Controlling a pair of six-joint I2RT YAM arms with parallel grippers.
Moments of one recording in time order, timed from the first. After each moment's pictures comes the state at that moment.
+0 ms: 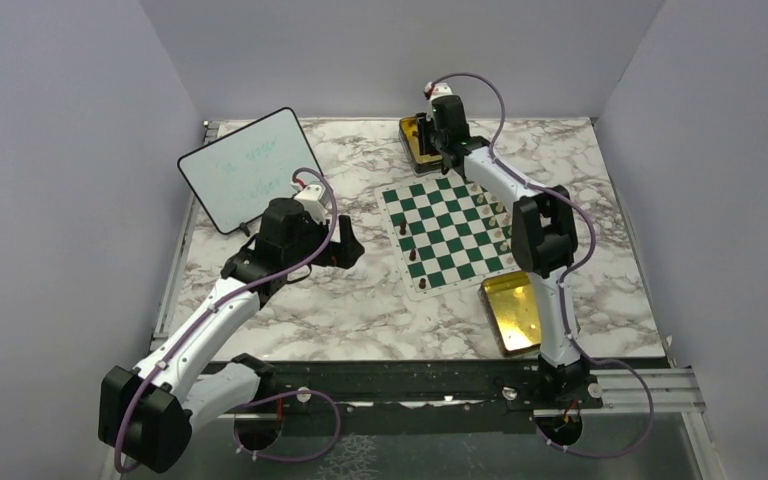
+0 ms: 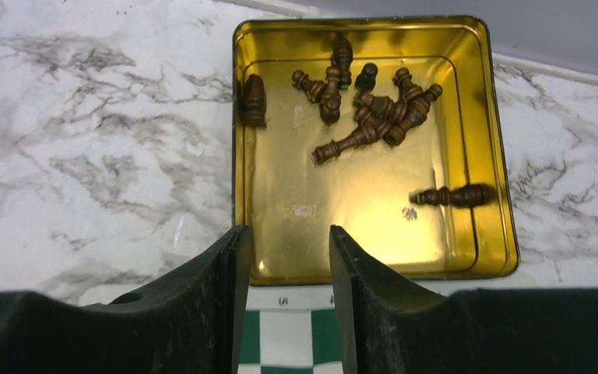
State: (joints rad) left arm -0.44 1.01 0.75 -0.28 0.22 -0.31; right arm 0.42 2.25 1.91 -0.15 0.16 0.06
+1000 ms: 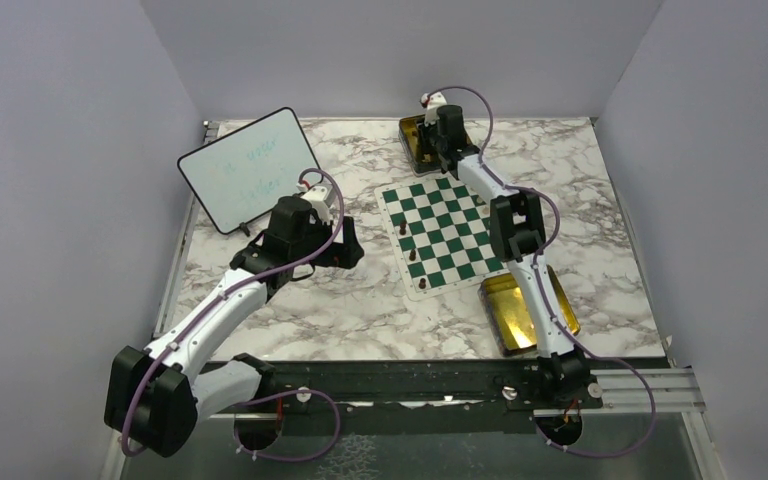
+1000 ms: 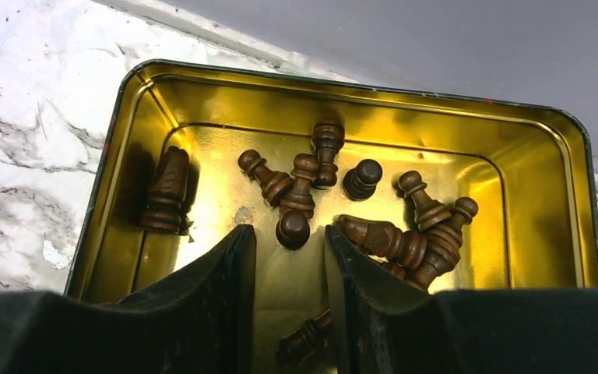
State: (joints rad) left arm -0.44 1.09 0.75 -0.29 0.19 -0.31; right arm 0.33 2.77 2.40 -0.02 -0.02 -0.11
